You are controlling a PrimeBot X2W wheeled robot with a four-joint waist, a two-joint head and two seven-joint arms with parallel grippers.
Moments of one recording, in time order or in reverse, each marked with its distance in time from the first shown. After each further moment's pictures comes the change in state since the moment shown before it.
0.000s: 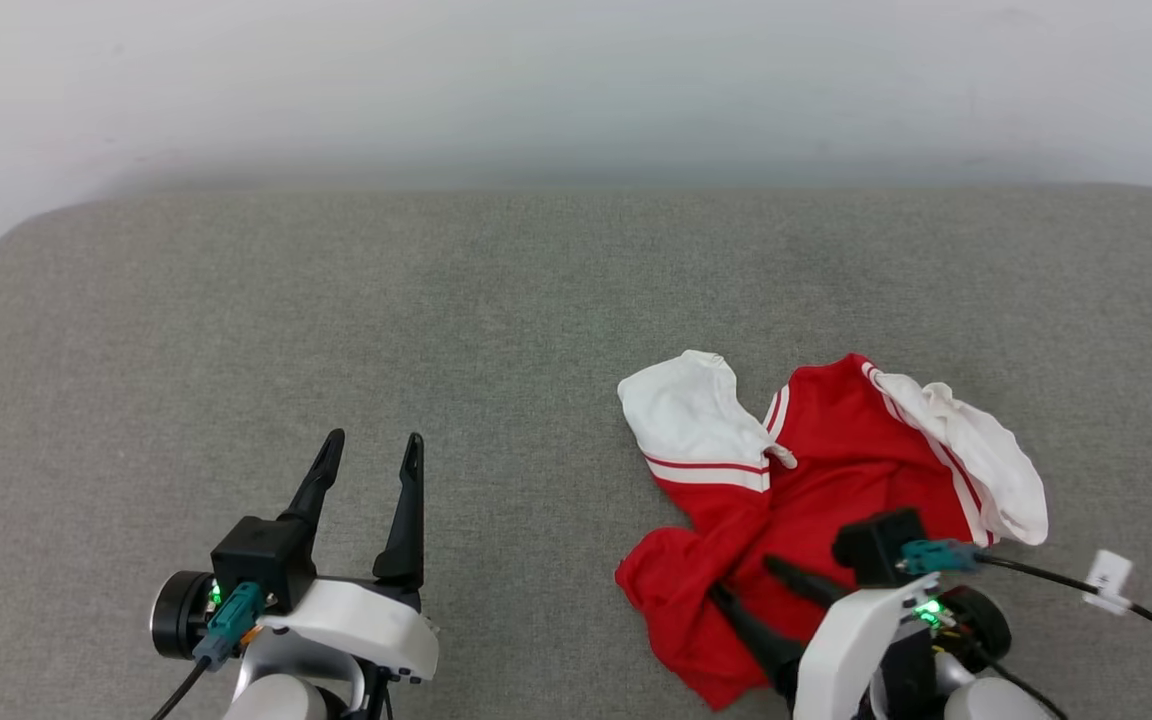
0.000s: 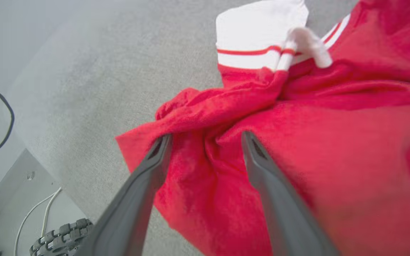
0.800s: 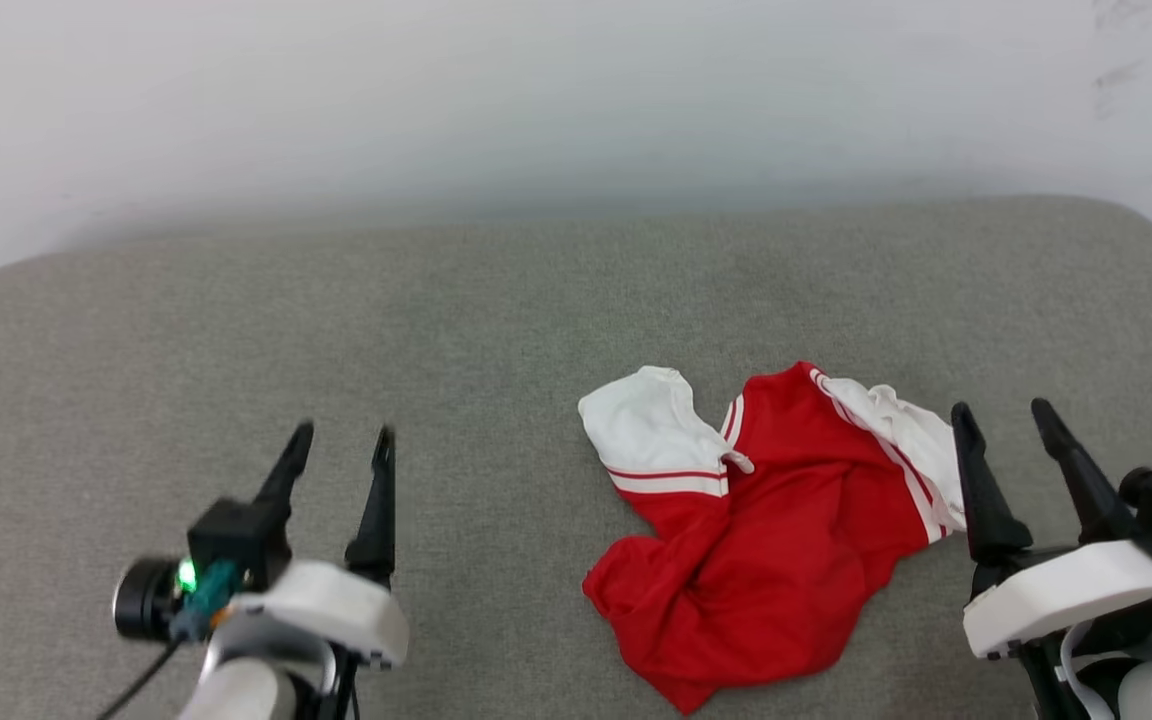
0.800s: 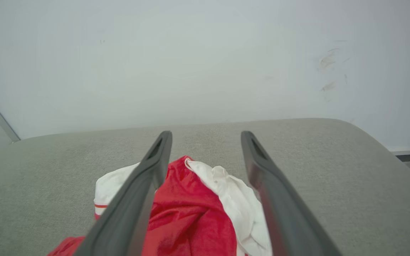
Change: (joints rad) left arm 0.020 0.061 0.005 -0.038 -0.006 0.025 0.058; right arm 0.091 0.117 -0.477 -0.219 -0.279 0.000 -0.341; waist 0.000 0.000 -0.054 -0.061
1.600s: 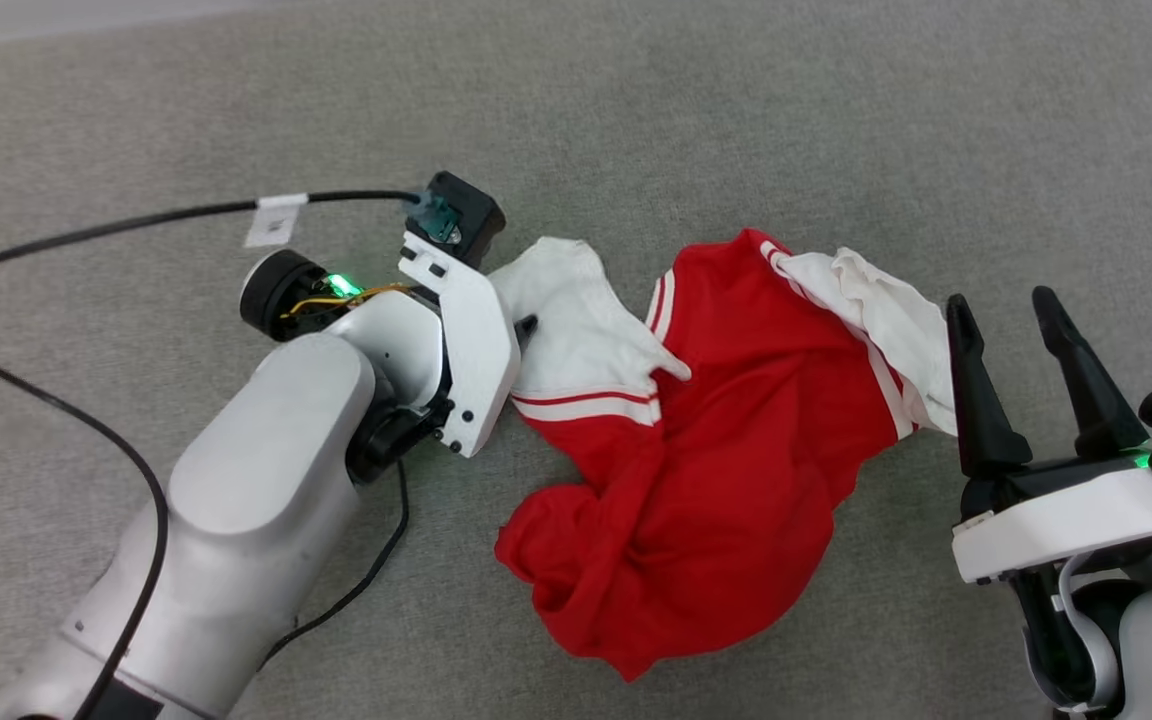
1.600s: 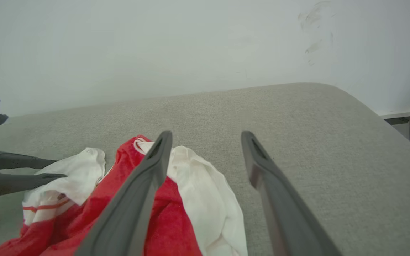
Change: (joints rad) left arm -0.699 -0.019 -0.300 0.355 -0.113 -0.308 0.726; right arm -0.109 0.030 0.018 -0.112 0.004 0.000 0.019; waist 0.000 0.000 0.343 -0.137
